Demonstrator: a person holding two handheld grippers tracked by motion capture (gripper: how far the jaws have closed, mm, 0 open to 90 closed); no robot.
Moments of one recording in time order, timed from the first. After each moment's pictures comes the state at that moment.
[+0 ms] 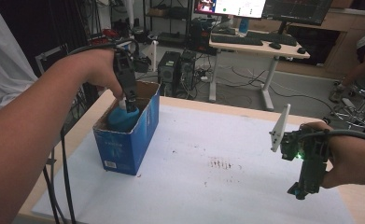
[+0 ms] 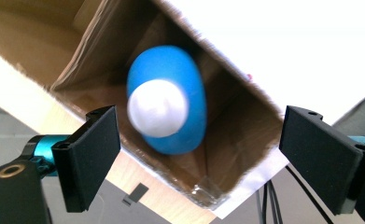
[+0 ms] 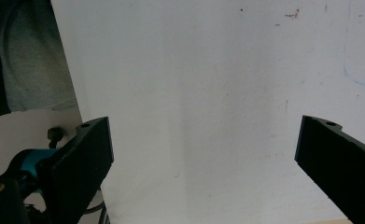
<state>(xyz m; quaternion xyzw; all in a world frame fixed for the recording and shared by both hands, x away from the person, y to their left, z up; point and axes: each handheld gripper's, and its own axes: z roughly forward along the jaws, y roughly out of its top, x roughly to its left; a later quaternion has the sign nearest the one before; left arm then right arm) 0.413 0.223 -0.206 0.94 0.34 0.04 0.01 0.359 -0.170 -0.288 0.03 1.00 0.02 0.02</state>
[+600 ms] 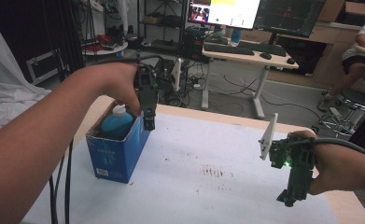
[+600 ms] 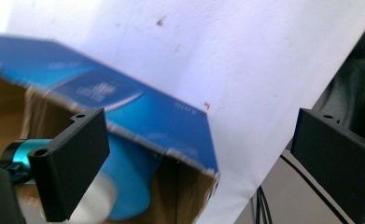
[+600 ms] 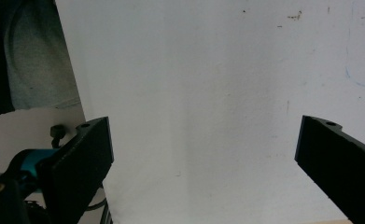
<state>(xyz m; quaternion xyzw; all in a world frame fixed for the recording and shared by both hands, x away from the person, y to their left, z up) 0.404 0.156 -0.216 0.98 0.22 0.01 0.03 0.360 -0.167 -0.286 0.03 1.00 0.02 0.02</state>
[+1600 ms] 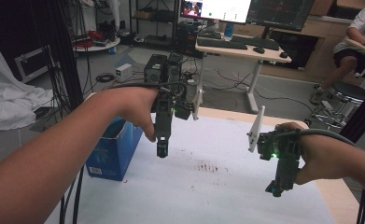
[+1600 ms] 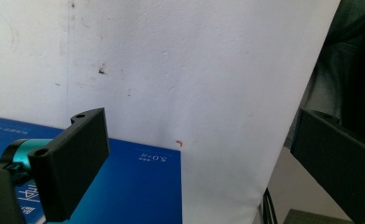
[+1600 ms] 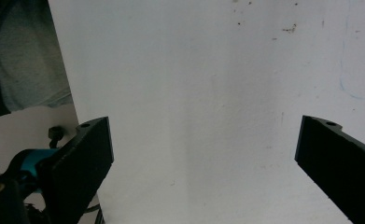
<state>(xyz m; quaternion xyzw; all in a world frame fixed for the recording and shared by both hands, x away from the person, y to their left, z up) 0.389 0.100 -0.256 0.99 0.12 -0.02 0.02 0.368 -0.158 -0.288 0.02 1.00 0.02 0.02</state>
